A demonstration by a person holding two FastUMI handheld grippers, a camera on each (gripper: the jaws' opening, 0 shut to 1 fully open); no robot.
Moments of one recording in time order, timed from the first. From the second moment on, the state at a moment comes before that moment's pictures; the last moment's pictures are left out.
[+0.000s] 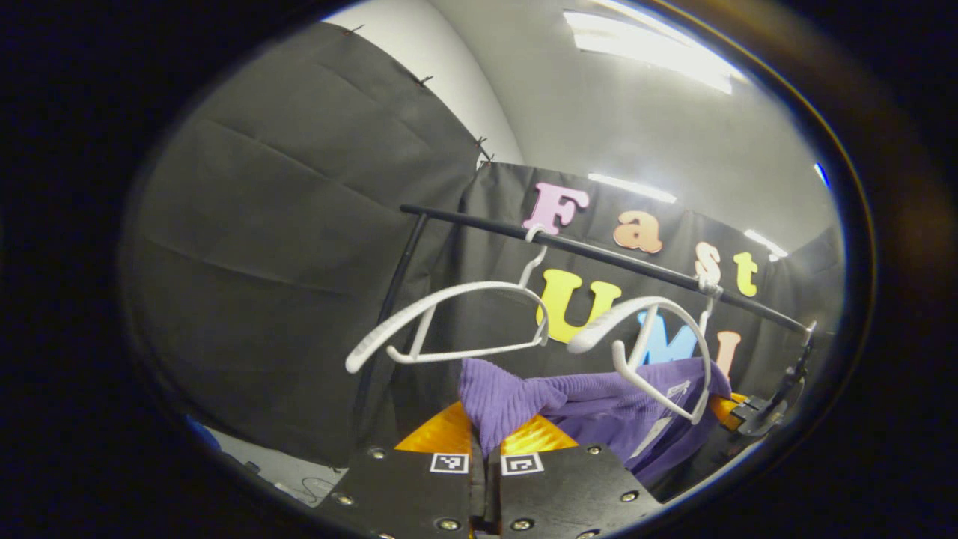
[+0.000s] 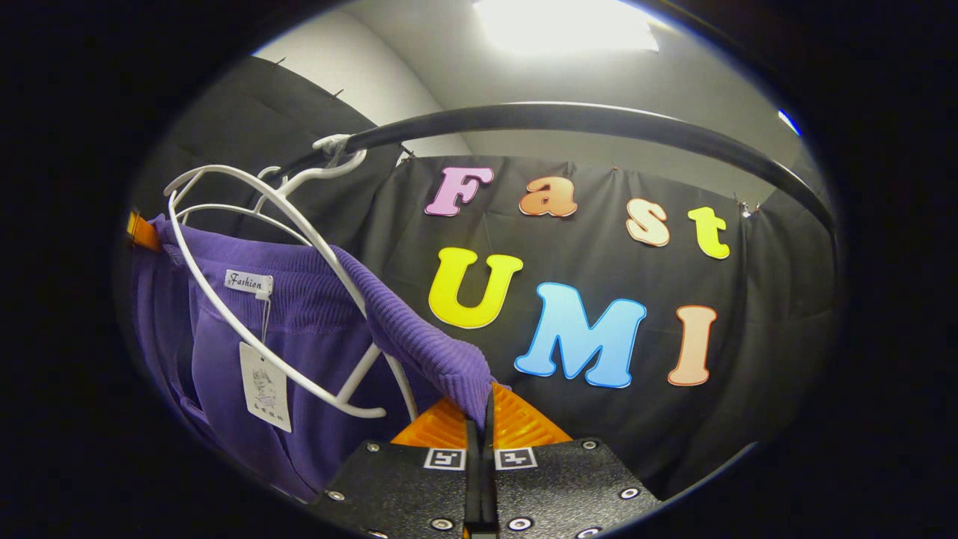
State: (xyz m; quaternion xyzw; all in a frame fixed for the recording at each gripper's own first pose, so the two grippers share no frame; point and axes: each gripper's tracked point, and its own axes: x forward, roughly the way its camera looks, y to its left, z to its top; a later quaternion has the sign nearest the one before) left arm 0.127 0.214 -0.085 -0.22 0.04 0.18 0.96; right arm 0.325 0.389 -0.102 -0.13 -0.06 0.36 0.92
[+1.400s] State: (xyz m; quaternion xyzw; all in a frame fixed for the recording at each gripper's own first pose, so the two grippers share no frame) left arm 0.099 0.115 -0.164 -0.26 0.14 0.19 0.94; right arm 0.279 0.282 -0.219 -0.13 0.11 0.34 0.92
